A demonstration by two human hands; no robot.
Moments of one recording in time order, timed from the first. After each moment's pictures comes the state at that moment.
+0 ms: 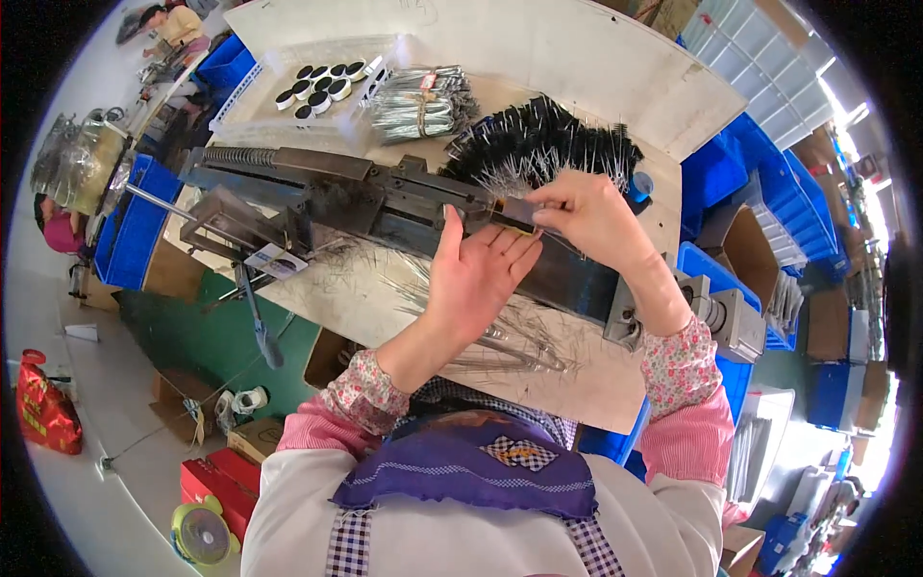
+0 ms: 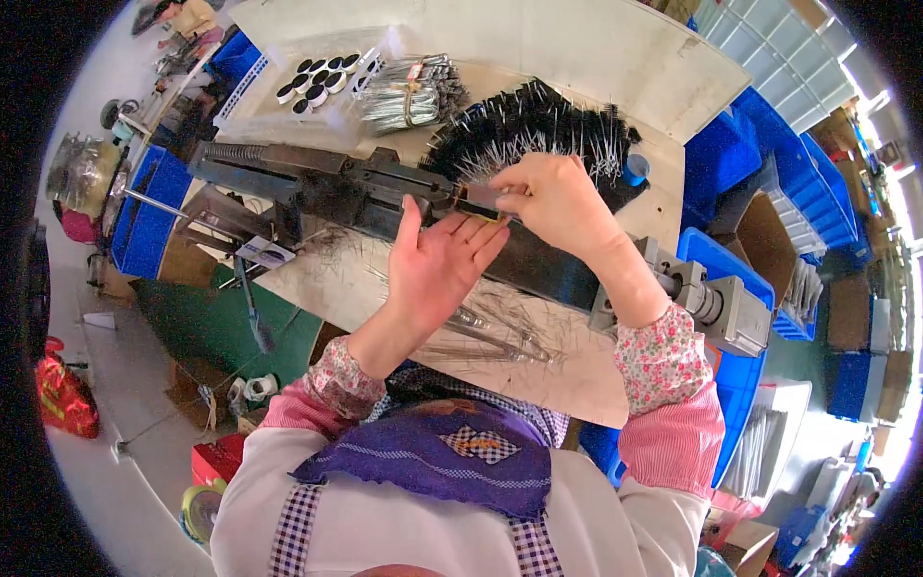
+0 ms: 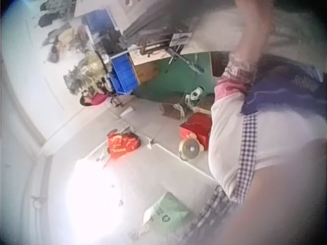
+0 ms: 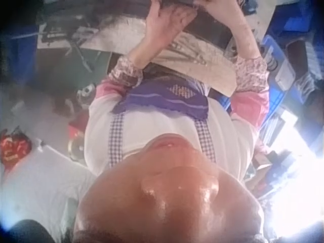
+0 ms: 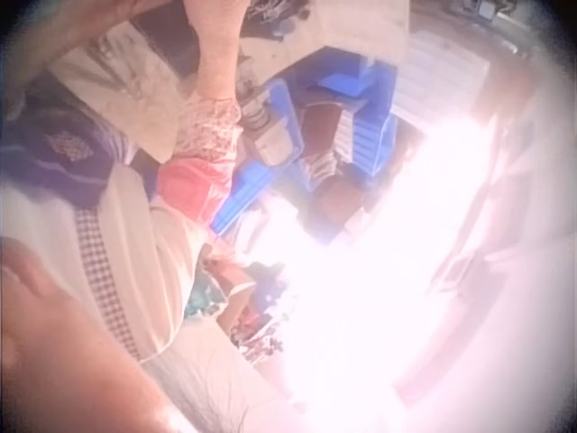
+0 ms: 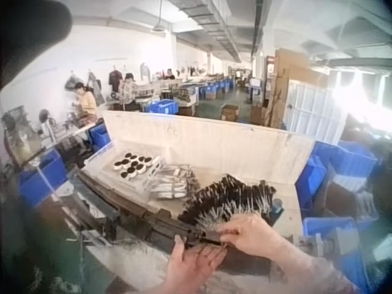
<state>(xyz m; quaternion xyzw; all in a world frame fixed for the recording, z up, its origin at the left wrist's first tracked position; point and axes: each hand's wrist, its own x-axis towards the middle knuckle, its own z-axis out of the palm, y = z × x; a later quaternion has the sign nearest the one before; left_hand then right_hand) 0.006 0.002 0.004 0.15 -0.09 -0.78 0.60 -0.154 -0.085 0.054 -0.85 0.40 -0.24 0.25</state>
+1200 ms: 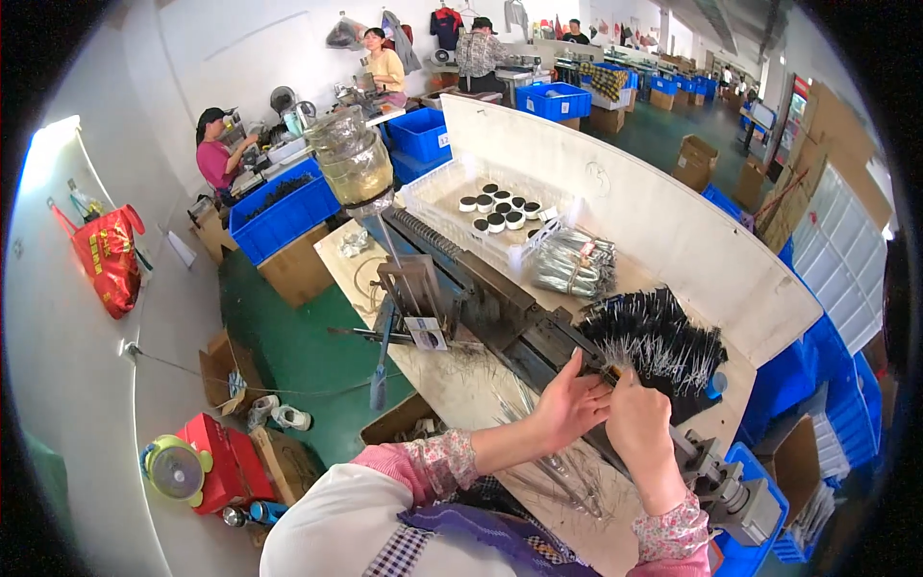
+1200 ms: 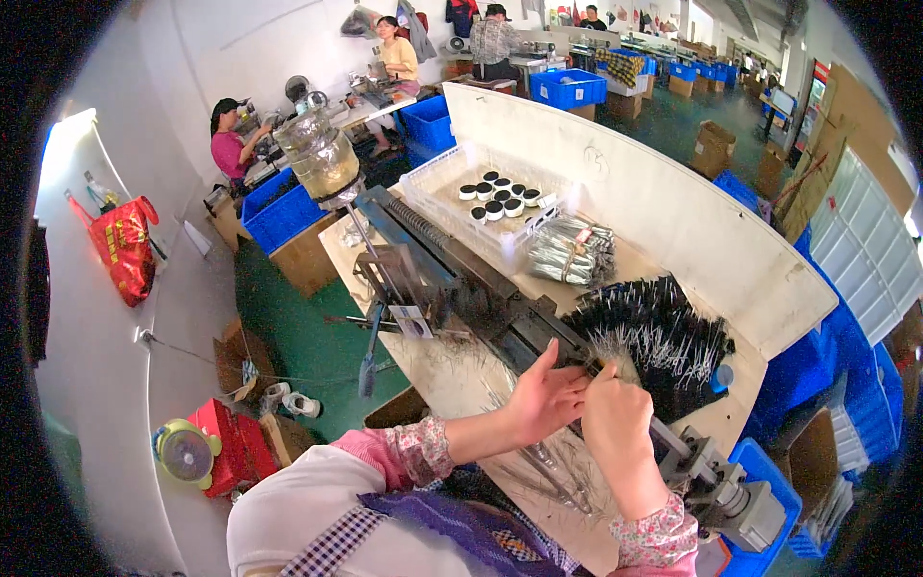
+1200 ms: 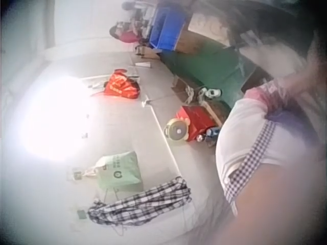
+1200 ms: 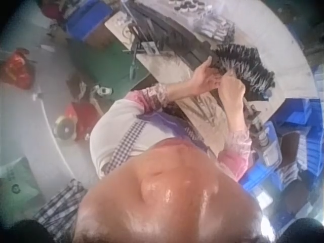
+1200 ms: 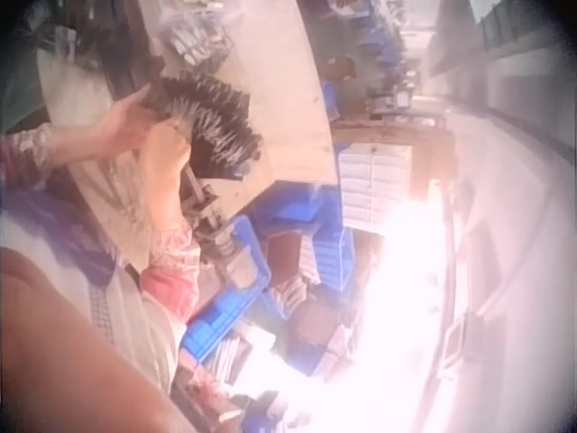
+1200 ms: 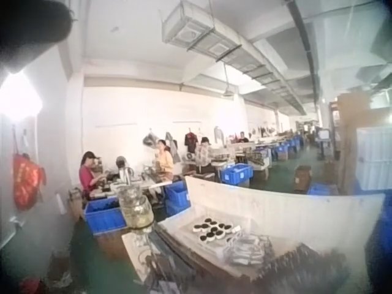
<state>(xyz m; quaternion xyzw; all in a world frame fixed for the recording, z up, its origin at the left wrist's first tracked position) 0.016 0.003 0.006 0.15 -0.11 -0.79 0.59 -0.113 -0.027 0.065 -0.91 0.41 -0.08 -0.06</state>
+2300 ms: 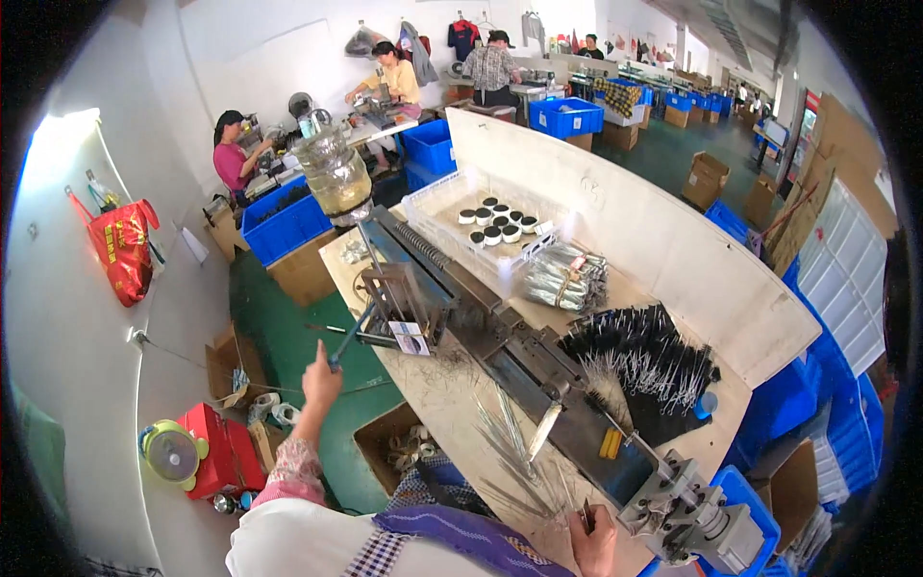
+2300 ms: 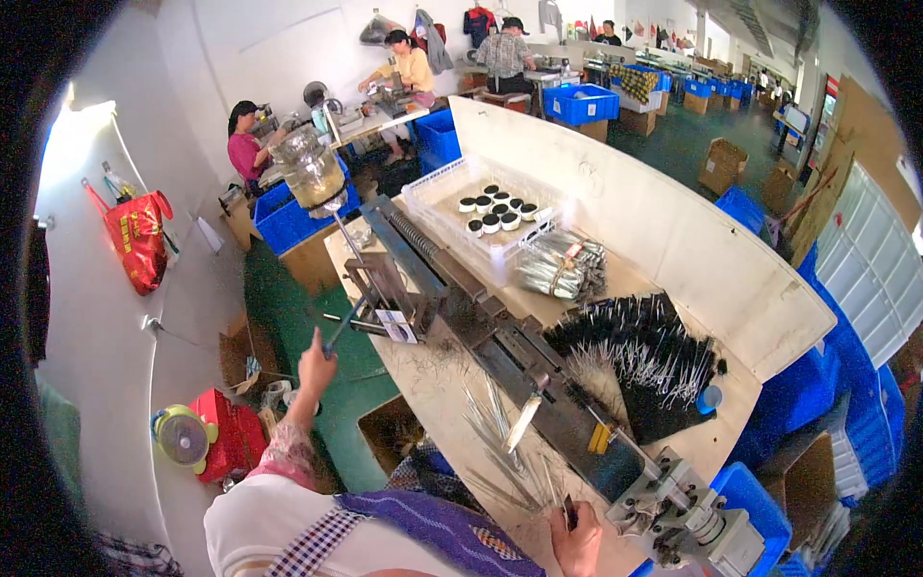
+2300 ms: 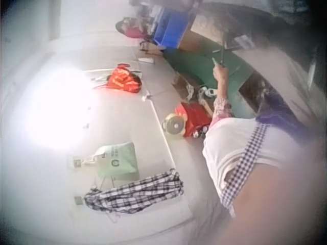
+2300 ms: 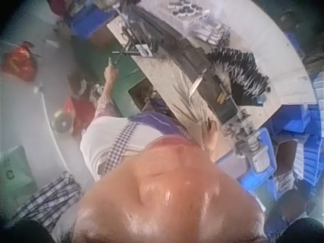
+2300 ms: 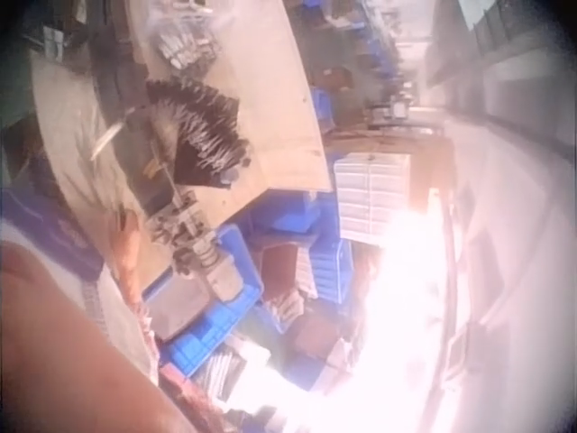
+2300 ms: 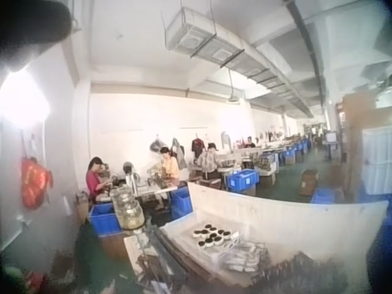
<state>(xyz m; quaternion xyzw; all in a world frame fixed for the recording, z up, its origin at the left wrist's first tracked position) 0.308 0.191 -0.071 0.95 -0.27 0.11 0.14 -0.223 0.068 -0.049 -0.77 0.49 -0.20 0.37</state>
